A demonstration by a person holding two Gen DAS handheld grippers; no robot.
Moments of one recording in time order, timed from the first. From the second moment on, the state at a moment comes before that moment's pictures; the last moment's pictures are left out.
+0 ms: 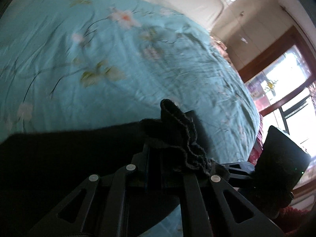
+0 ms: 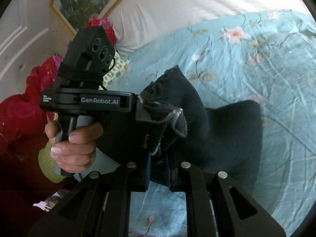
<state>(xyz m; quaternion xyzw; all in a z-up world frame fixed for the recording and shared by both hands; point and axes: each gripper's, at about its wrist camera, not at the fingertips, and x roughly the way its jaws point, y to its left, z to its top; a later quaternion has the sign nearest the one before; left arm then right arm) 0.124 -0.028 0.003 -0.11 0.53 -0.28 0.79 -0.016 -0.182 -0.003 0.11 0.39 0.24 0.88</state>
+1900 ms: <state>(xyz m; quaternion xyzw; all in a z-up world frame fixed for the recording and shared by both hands) -0.060 0.269 -0.004 -0.35 0.44 0.14 0.81 0.096 0.010 0.017 -0.03 0.45 0.39 0.80</state>
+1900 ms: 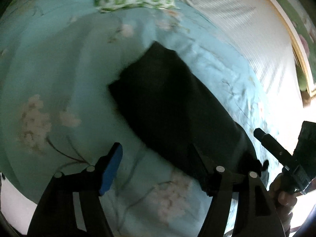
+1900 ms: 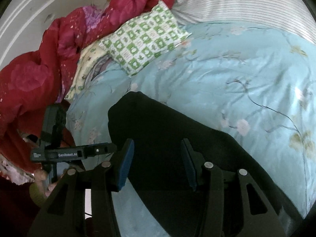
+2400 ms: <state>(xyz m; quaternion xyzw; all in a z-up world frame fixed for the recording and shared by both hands) -0.044 0.297 -0.021 -0.37 0.44 0.15 0.80 0.158 0.093 -0.011 -0.11 0.49 0.43 0.75</state>
